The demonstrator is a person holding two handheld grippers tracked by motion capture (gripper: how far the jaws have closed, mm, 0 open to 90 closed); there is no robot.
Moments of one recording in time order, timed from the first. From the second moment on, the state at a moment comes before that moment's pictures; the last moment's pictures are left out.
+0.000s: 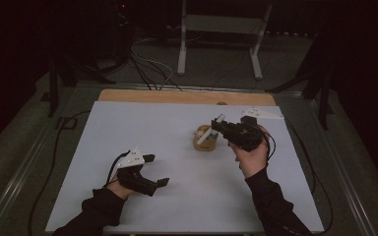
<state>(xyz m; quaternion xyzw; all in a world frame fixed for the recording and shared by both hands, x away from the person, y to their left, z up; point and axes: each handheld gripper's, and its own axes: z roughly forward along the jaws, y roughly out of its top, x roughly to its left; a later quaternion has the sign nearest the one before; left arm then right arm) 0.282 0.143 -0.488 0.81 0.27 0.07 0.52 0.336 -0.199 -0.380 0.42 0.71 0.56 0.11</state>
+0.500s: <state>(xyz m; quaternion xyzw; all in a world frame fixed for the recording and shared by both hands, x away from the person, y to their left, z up) 0.280 0.148 -0.489 0.80 0.27 0.08 0.53 0.352 -0.209 -0.374 0.42 0.71 0.54 0.17</state>
